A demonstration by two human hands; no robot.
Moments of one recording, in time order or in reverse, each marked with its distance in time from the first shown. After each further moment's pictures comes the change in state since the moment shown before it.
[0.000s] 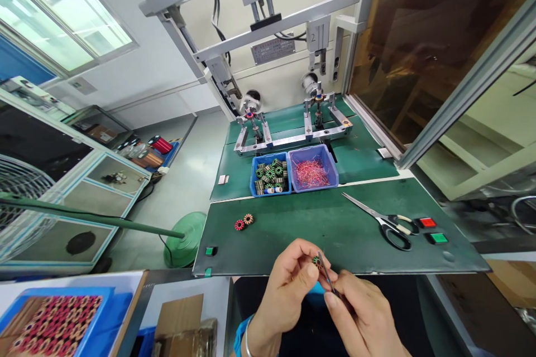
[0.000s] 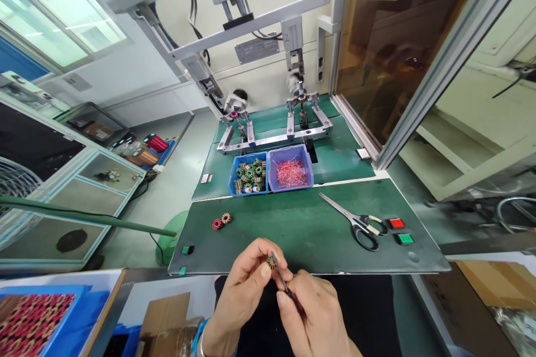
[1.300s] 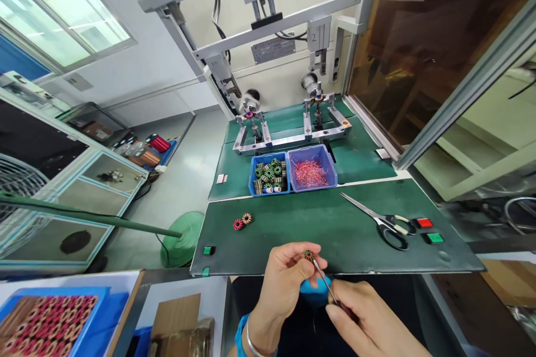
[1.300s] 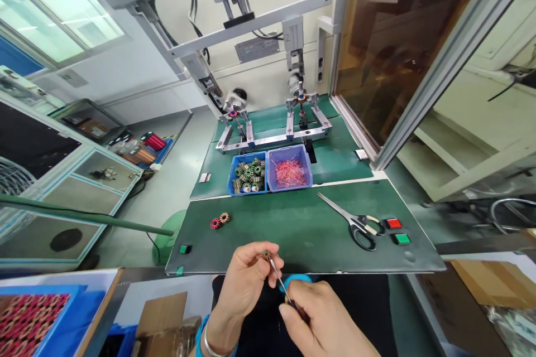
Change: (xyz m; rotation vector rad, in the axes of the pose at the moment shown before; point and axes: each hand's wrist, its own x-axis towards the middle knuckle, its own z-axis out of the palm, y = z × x) left_hand 0.011 -0.007 -0.002 -0.194 0.258 -0.135; right_hand -0.012 0.012 -0.020 -0.012 -0.592 0.232
